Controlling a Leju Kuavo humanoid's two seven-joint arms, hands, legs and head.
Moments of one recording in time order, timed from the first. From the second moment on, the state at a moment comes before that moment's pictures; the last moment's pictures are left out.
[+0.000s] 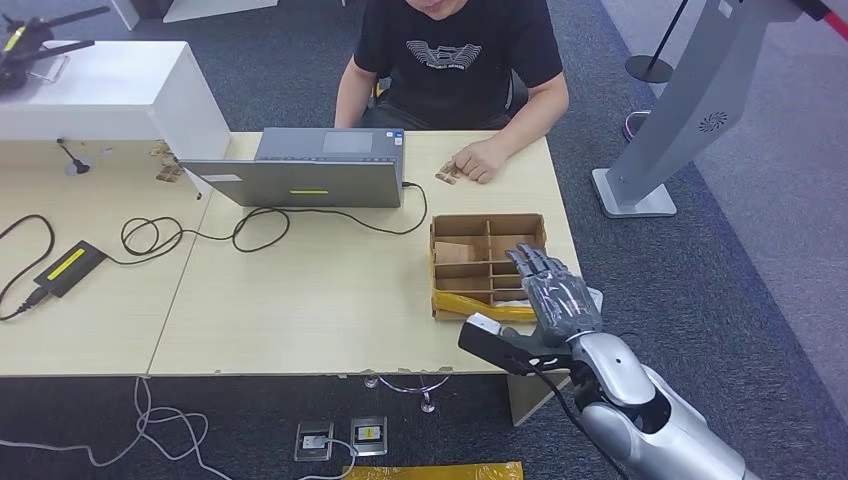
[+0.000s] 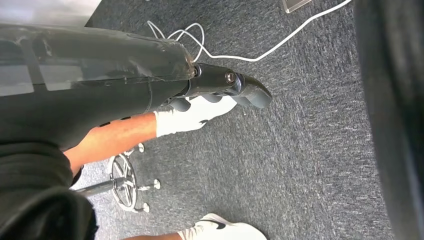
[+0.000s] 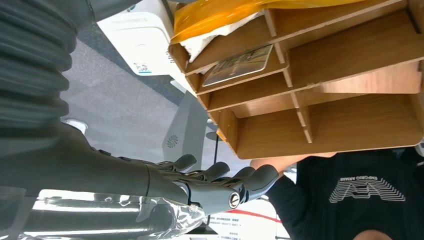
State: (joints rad) left arm -0.15 0.08 -0.72 -0.22 -0.95 -0.28 -0.04; right arm -0.46 -0.44 0.79 -1.61 0.90 -0.10 0.47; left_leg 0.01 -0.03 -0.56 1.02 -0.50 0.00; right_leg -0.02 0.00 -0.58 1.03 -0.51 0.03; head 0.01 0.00
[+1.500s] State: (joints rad) left arm -0.21 0.08 -0.84 -0.22 -1.05 -0.34 -0.10; right arm -0.46 -0.36 0.79 -1.47 0.99 -0.14 0.42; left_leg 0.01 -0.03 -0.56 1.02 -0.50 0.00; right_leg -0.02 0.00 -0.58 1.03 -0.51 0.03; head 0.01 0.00
